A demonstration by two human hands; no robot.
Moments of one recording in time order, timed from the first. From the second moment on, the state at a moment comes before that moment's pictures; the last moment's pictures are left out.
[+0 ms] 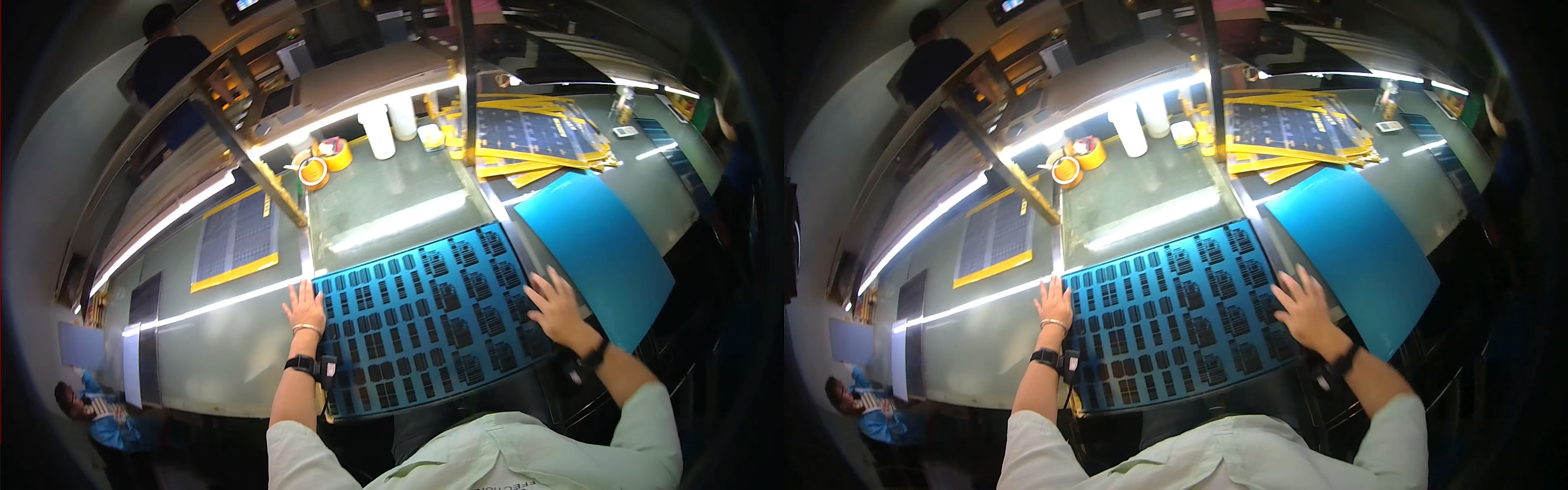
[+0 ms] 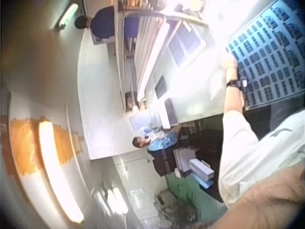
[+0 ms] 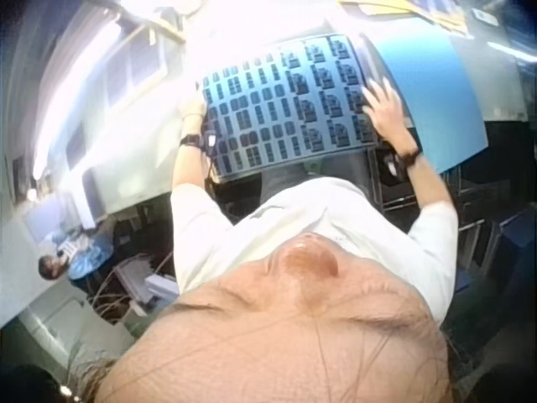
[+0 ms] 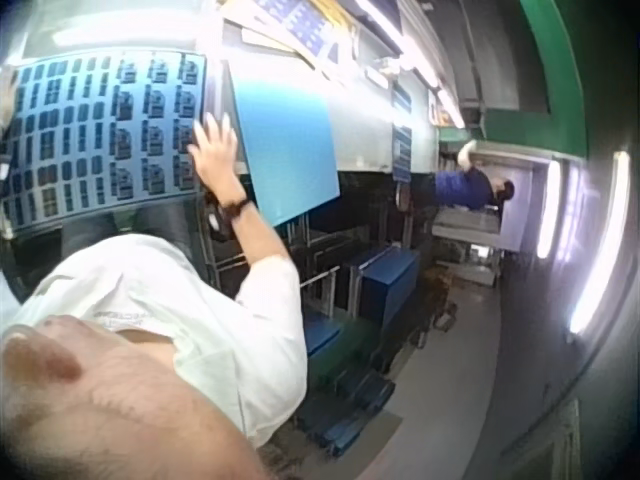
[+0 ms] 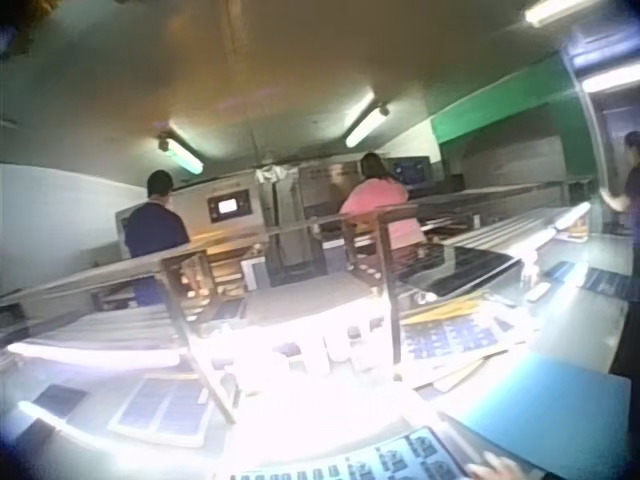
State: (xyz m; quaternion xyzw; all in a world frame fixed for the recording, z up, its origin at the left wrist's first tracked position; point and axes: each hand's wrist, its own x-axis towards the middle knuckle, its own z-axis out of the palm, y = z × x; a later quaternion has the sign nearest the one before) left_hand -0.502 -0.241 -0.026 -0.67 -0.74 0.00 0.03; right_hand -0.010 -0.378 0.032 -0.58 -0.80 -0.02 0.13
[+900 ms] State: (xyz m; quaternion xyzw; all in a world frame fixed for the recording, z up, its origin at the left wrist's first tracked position) left_hand -0.470 -0.241 -0.021 -0.61 -0.79 0.03 -0.03; right_hand 0.012 -0.428 0.024 -0.56 -0.83 0.02 0.05
